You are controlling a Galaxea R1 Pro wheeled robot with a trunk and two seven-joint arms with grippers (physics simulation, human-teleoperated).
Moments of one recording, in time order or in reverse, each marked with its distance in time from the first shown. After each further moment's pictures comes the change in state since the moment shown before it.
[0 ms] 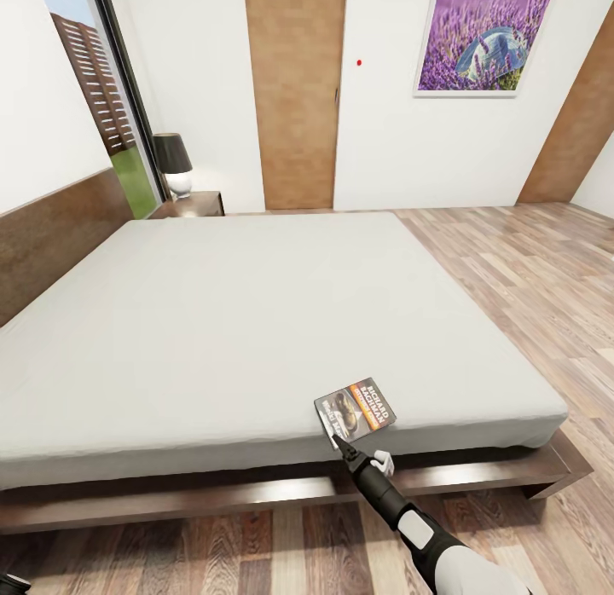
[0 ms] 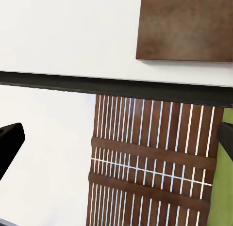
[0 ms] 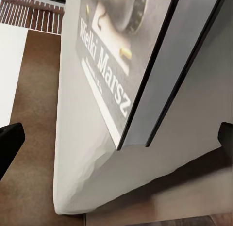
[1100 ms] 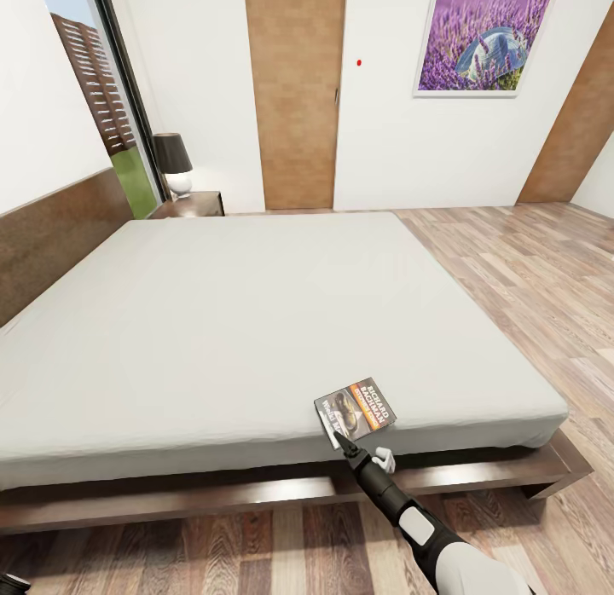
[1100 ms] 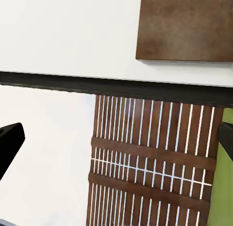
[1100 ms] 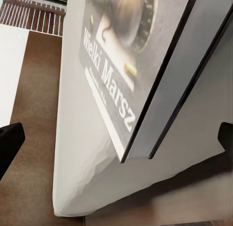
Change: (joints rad) left arm 0.000 0.001 -0.001 0.000 0.000 0.000 -0.001; right arm -0.008 -0.004 0.000 -0.003 -0.001 0.000 0.000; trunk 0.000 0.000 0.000
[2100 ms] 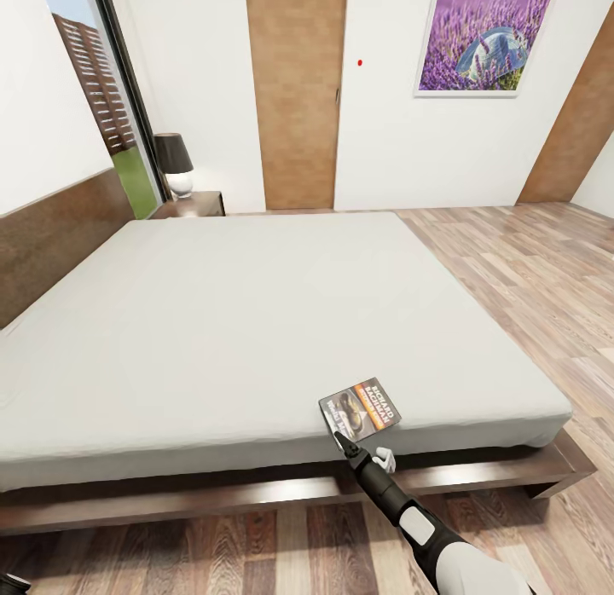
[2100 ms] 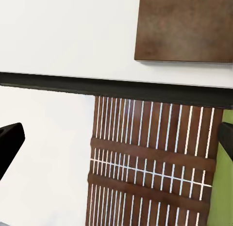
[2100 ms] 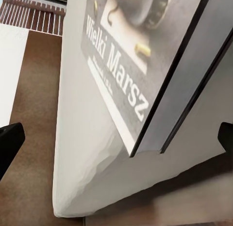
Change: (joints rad) left arm 0.000 0.000 0.000 -0.001 0.000 0.000 0.000; right arm 0.000 -0.001 0.000 0.000 0.000 0.000 0.000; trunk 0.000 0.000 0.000
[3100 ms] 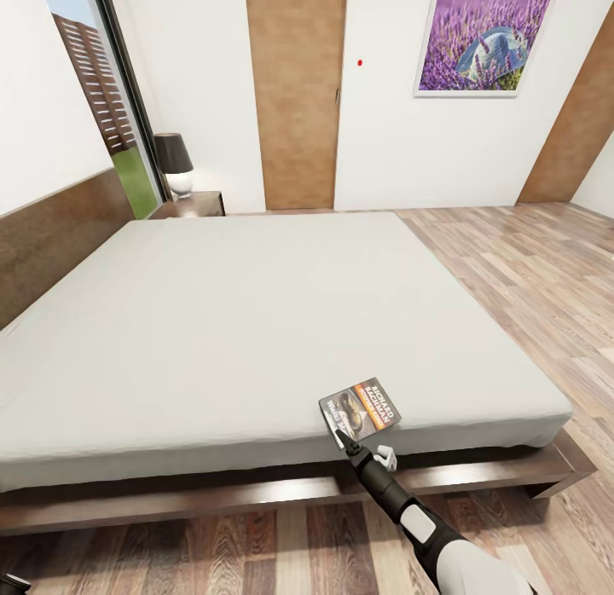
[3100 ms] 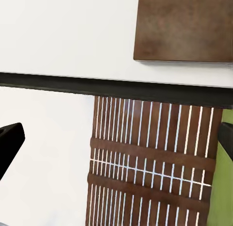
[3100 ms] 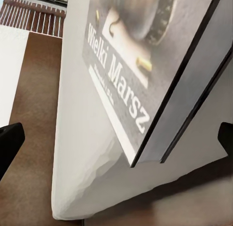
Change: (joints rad) left arm 0.000 0.000 0.000 0.001 0.000 0.001 -0.004; right arm -0.004 -0.002 -0.002 -0.005 -0.001 0.000 -0.002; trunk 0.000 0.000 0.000
